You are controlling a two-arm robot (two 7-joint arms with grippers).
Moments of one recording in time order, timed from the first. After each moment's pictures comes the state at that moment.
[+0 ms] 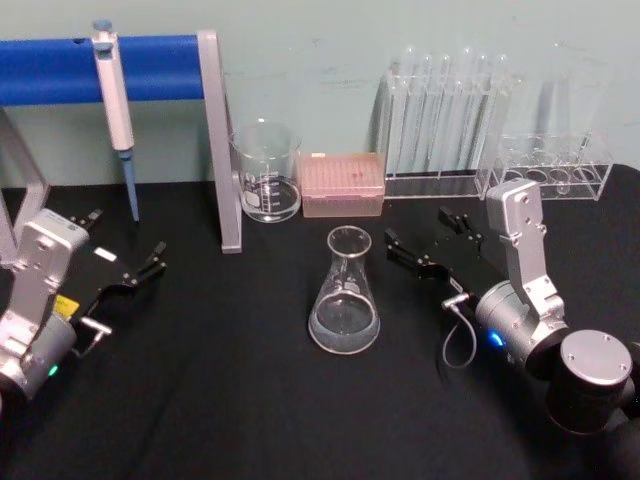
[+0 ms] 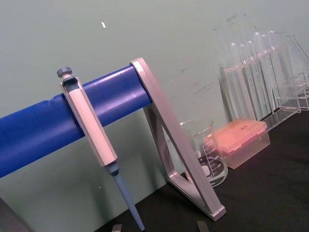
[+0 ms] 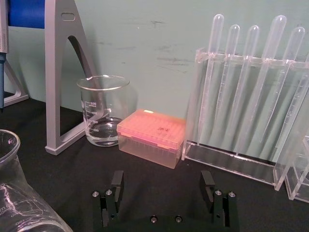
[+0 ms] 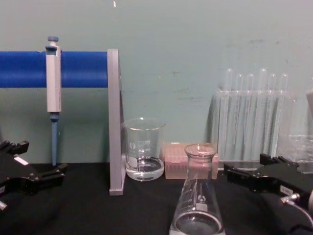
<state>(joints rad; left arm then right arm) -0.20 0.60 0.45 -1.41 -0.25 -0.12 0.03 0.30 0.21 -0.29 -1.18 0.20 -0.09 0.23</state>
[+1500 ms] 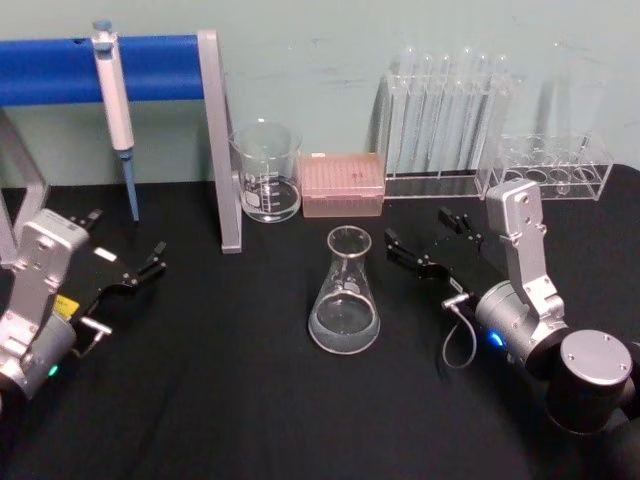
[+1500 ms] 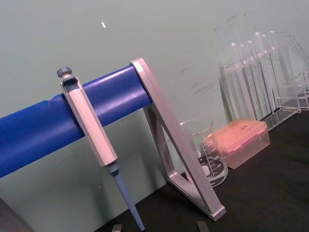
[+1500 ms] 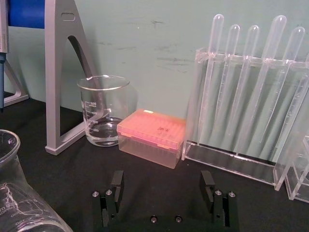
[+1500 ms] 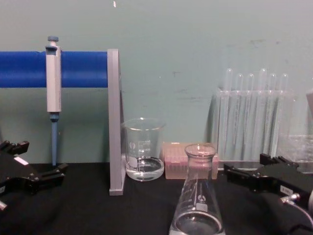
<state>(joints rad) -0.20 0.60 0.45 -1.41 -0.25 -0.12 0.03 0.30 0.21 -0.29 -1.18 0.20 -0.09 0.23</state>
